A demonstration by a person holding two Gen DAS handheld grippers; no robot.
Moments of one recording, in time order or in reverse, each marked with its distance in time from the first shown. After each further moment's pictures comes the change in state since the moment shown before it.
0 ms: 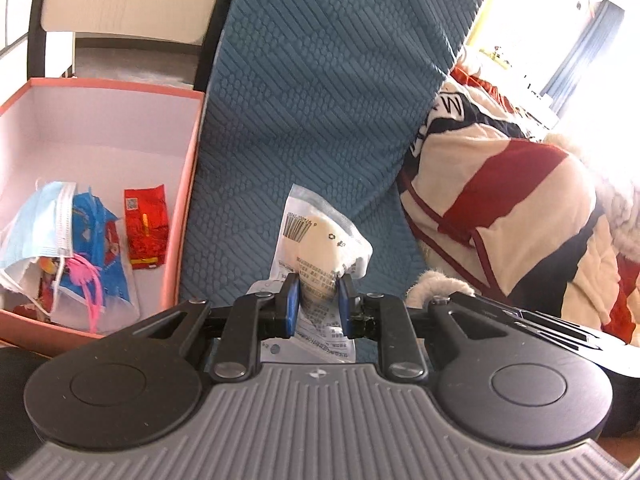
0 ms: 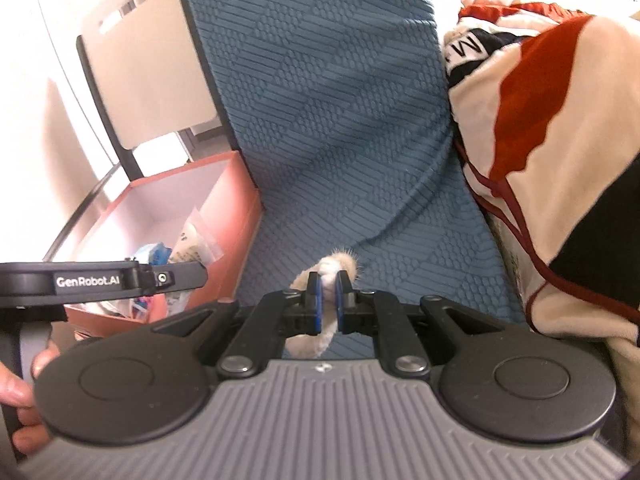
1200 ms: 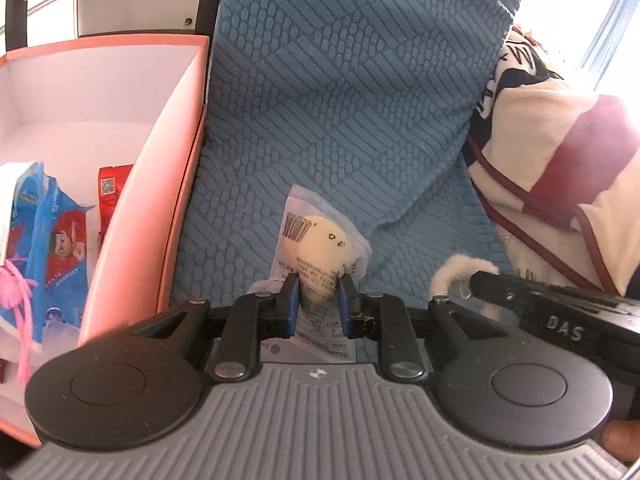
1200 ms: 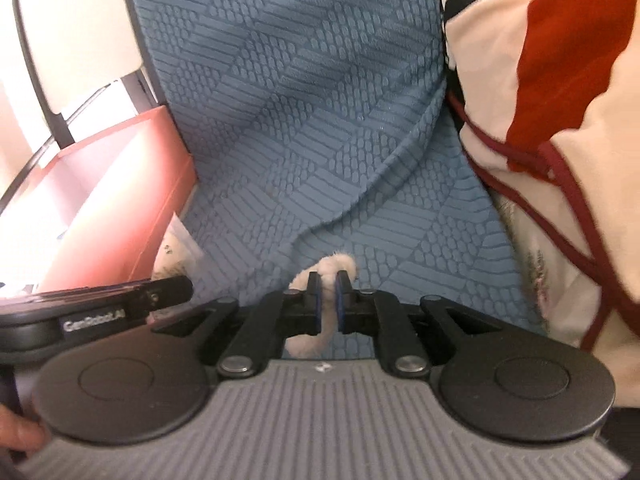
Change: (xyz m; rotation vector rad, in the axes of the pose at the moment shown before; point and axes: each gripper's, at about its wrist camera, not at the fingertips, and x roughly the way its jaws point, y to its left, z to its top) left arm 0.126 0.017 -0.010 0.036 0.040 0.109; right arm 0.120 -0.028 0.010 -0.021 0.096 -0.100
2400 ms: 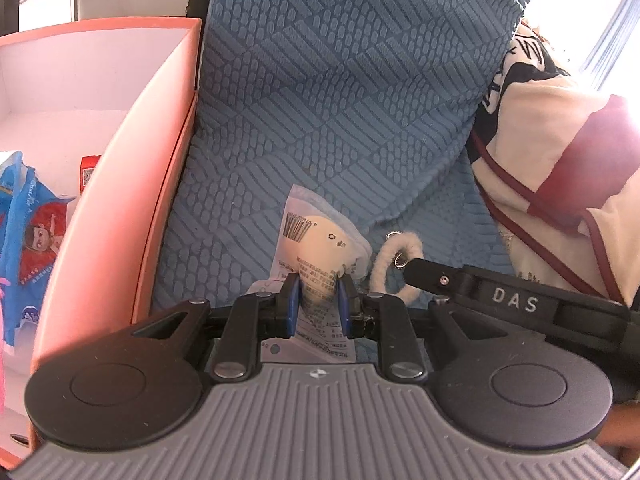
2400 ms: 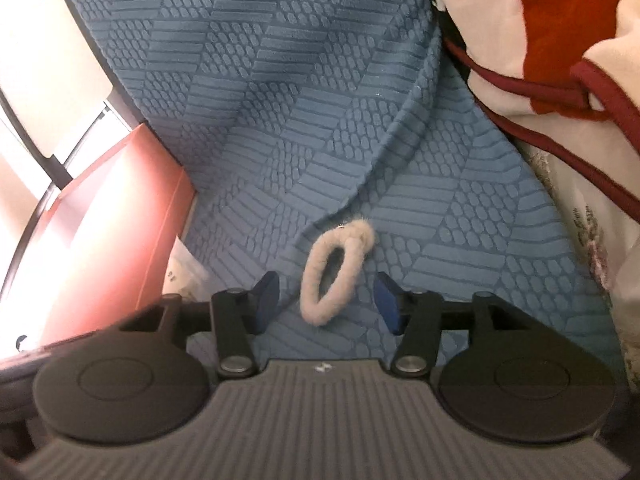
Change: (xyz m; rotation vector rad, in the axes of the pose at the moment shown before) left arm 0.022 -0.001 0.008 -0.028 0.036 -0.005; right arm 0.043 -0.021 -0.001 0.187 0.031 0.103
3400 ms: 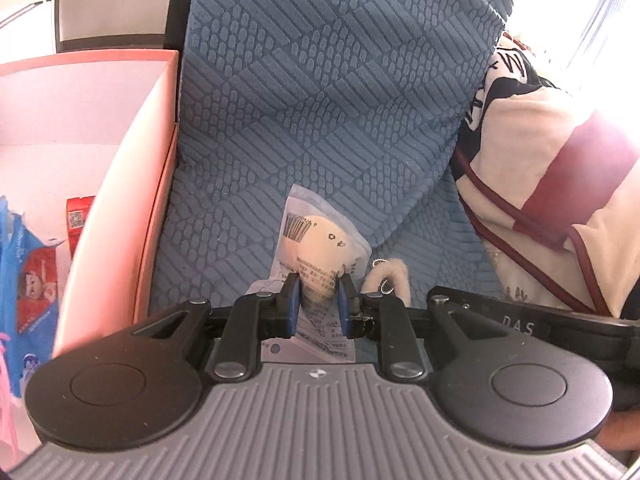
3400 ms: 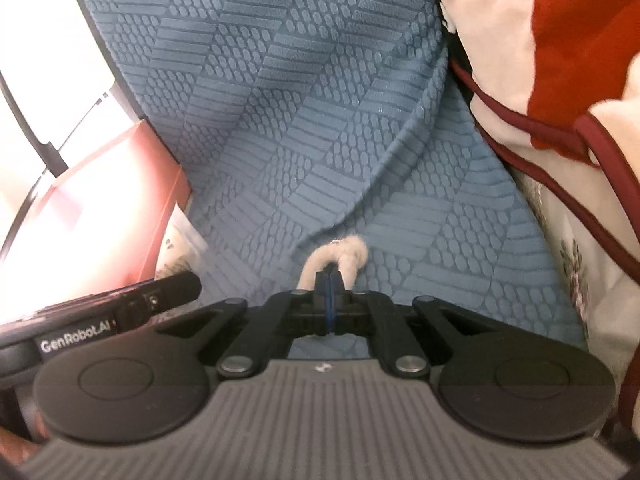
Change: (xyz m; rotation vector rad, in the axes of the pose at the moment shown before) left arm -0.004 -0.009 0.015 0.040 -0.044 -0.039; right arm -0.004 0.004 0.010 -0.069 0.019 -0.038
